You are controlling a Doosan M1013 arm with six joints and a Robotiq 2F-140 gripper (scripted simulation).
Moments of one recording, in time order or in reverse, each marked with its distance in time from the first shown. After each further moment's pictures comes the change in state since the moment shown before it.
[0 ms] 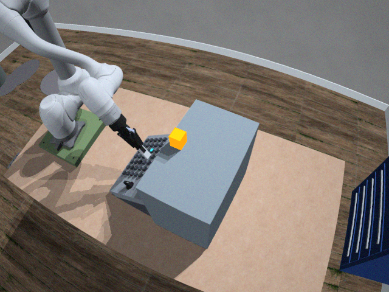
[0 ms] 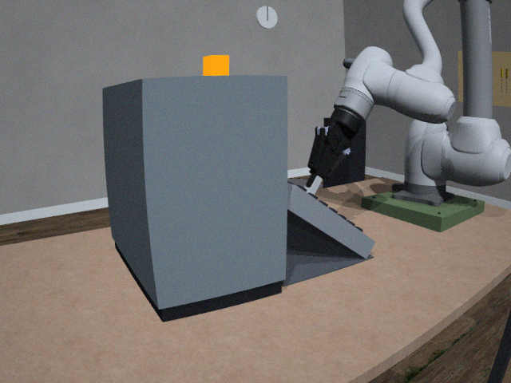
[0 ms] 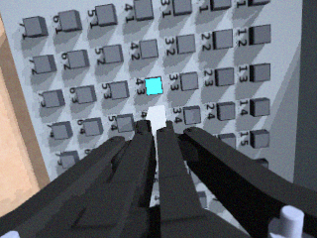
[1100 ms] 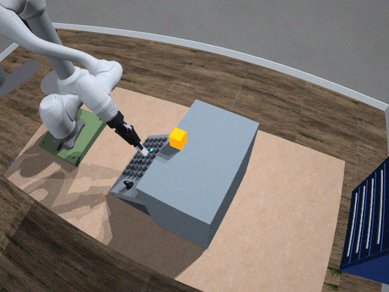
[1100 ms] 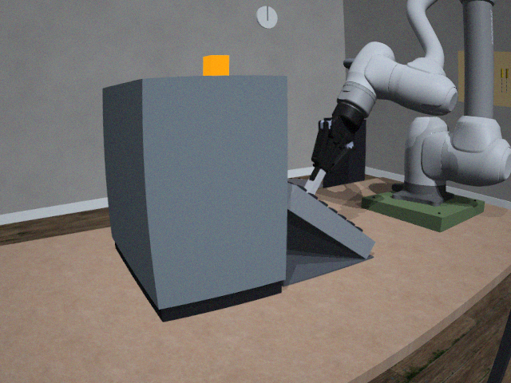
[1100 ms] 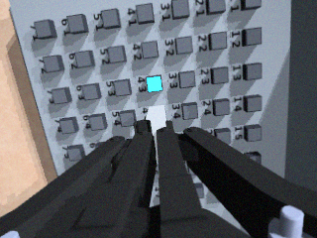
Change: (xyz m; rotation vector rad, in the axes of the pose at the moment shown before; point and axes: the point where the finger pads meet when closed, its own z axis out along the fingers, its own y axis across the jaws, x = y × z) arm 0.000 0.000 -0.018 0.000 0.000 0.000
